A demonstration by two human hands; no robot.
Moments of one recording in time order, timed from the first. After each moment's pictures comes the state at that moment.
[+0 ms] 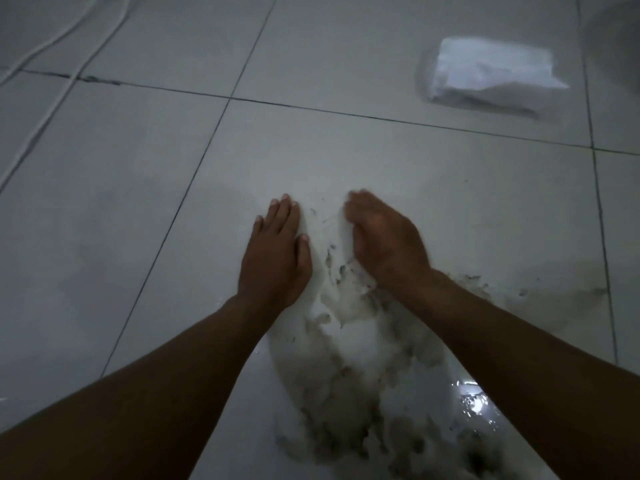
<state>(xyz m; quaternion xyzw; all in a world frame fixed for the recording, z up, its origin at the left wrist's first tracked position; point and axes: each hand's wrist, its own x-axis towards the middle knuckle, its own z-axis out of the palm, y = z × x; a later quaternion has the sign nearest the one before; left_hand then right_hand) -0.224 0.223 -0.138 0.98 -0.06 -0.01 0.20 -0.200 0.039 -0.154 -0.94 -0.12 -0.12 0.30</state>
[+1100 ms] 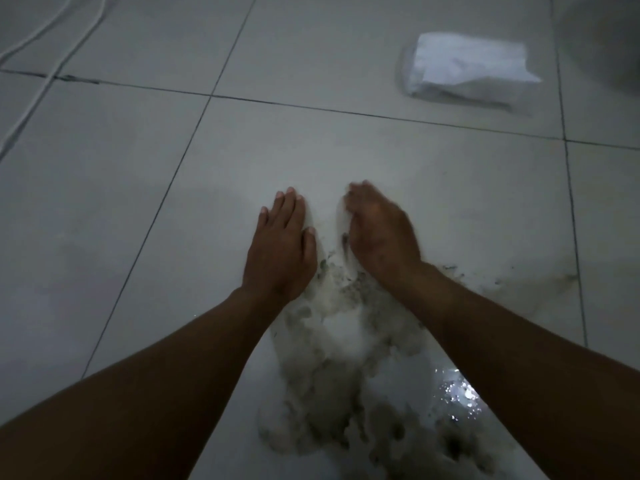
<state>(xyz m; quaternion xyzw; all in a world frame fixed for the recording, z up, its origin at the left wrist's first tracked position) -0.224 0.194 -0.137 0.98 -0.10 -0.02 0.19 -0.199 0.025 -0.154 -0.95 -0.07 -0.10 0.28</state>
